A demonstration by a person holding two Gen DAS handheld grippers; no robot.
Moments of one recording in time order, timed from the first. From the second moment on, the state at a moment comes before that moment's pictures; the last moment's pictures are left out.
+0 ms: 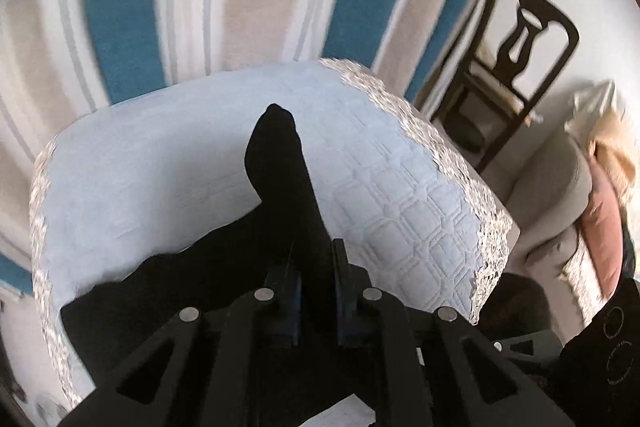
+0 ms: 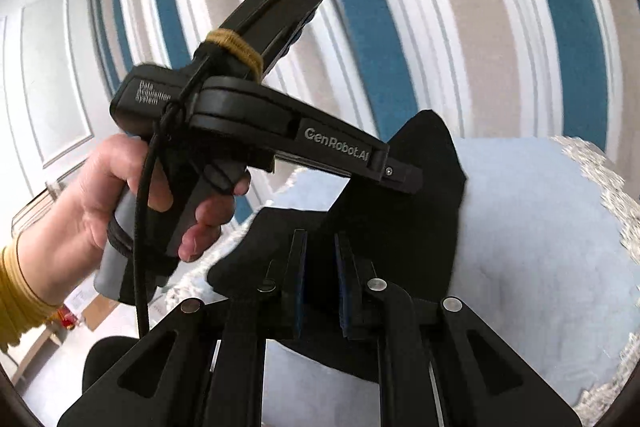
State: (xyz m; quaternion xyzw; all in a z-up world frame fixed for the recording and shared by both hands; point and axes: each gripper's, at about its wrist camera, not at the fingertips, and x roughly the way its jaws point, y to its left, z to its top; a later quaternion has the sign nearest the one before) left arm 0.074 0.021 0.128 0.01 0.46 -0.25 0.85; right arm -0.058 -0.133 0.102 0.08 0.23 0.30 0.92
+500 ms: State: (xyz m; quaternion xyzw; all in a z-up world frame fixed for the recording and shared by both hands) left arm 0.061 0.146 0.105 -0.10 0.43 -0.22 0.87; right arm -0.028 -0.031 0.100 0.05 0.25 0.36 0.90
